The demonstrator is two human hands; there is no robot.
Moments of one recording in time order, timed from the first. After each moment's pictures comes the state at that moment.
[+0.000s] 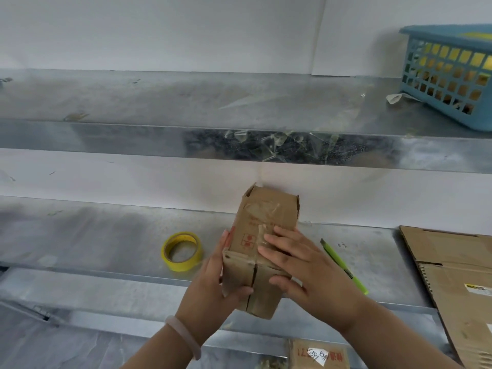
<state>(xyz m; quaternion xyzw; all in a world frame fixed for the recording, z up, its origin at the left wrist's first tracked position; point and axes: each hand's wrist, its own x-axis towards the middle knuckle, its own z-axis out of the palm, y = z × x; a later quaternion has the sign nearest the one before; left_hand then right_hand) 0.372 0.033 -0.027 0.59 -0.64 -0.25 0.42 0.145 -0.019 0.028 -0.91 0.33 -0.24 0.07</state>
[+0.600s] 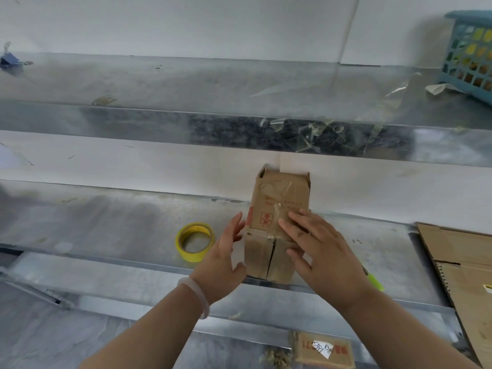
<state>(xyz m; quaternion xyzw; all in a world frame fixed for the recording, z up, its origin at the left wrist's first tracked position) 0.402 -0.002 -0.035 0.54 -0.69 -0.30 0.38 0.166 -0.029 0.022 -0.86 0.47 -0.19 0.03</state>
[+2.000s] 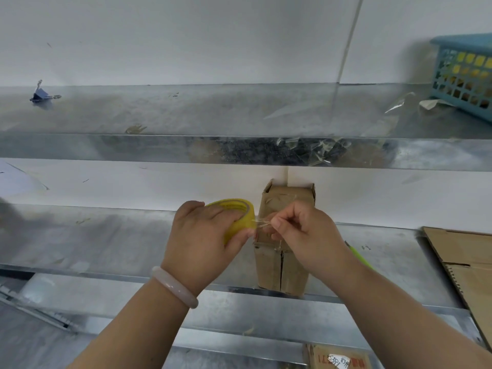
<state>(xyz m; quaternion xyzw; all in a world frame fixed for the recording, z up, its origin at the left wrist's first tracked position) 0.431 0.015 0.098 0.59 -0.75 0.16 0.25 0.236 -0.014 0.108 -0.69 0.49 -0.36 0.39</state>
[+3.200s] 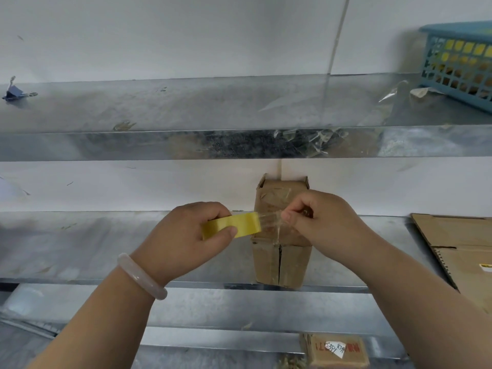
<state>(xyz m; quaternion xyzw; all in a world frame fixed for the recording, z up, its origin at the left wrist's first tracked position) 0.459 0.016 0.121 0.53 -0.78 -0.14 0.29 0.218 -0.015 0.133 -0.74 0.56 -0.24 0.28</state>
